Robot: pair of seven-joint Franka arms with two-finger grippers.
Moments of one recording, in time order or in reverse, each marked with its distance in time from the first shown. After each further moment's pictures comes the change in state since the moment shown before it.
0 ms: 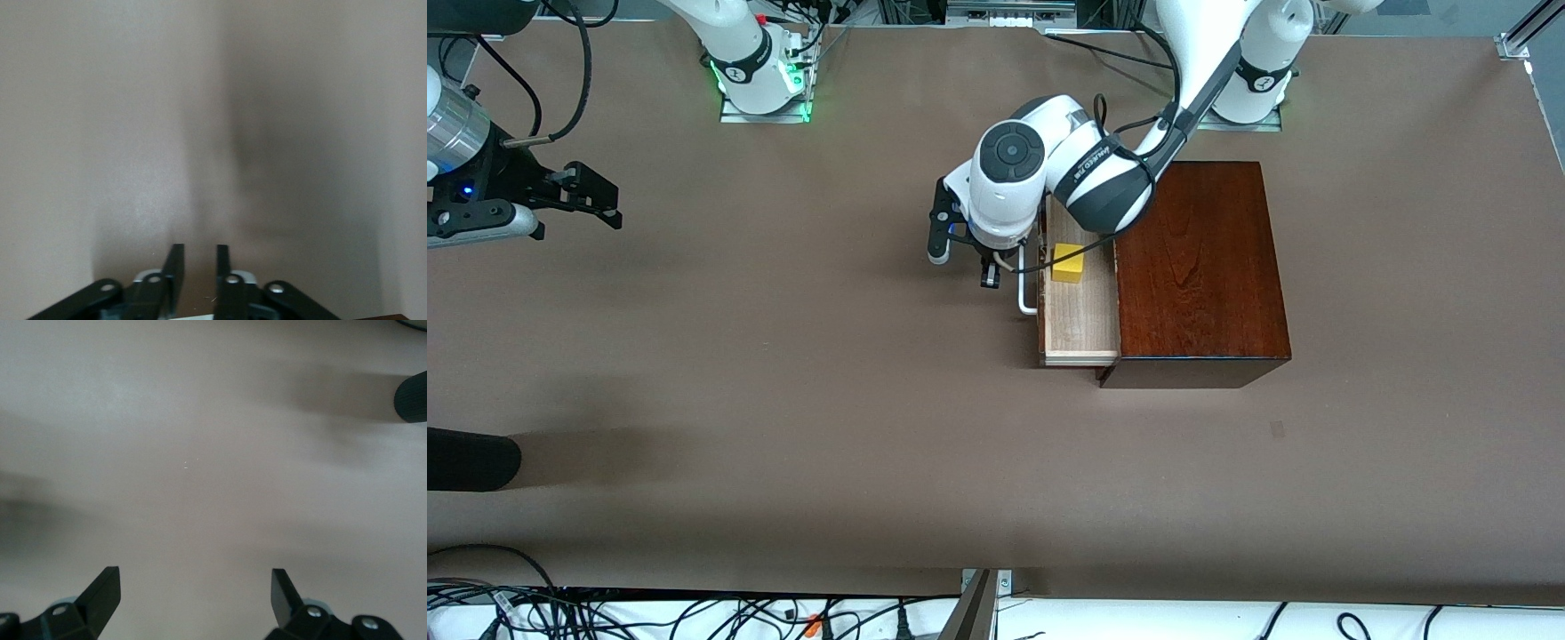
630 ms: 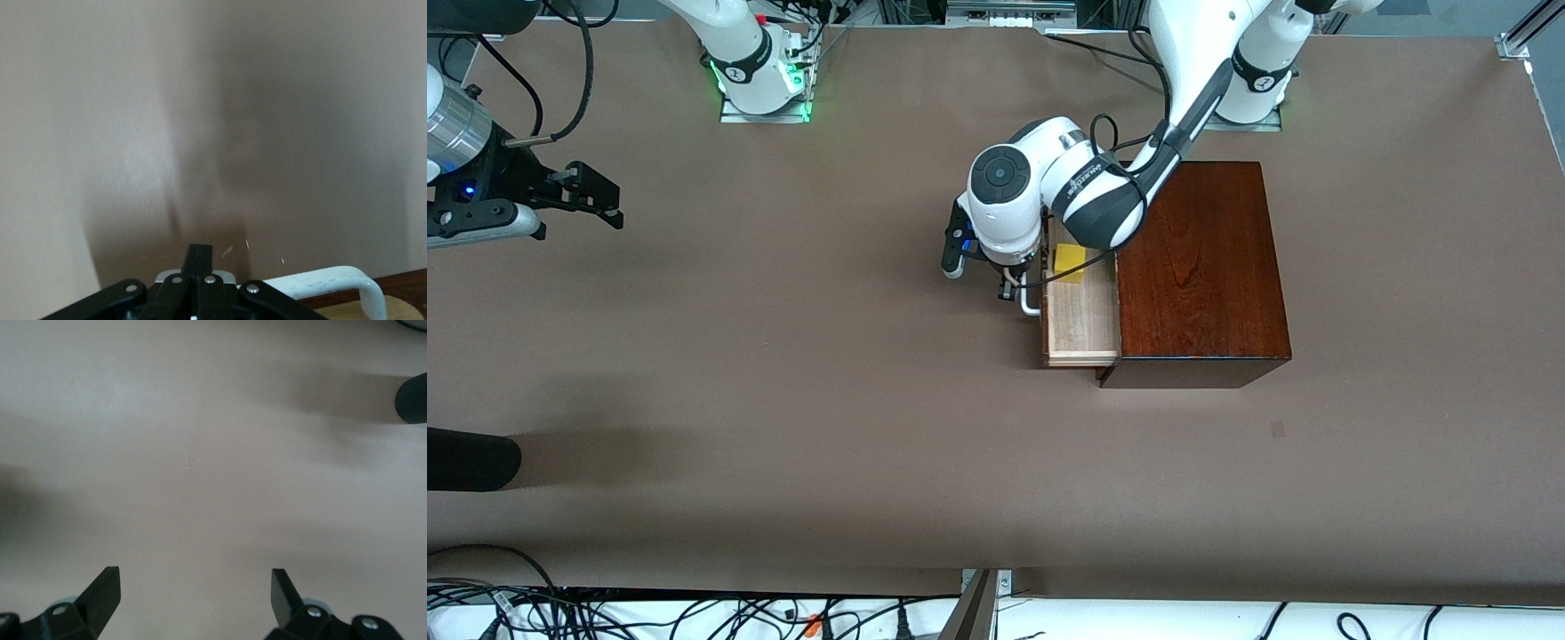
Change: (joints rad) left arm 0.001 0.040 0.009 0.010 0.152 -0.099 0.008; right arm 0.001 0.000 0.004 0.000 0.000 0.000 0.000
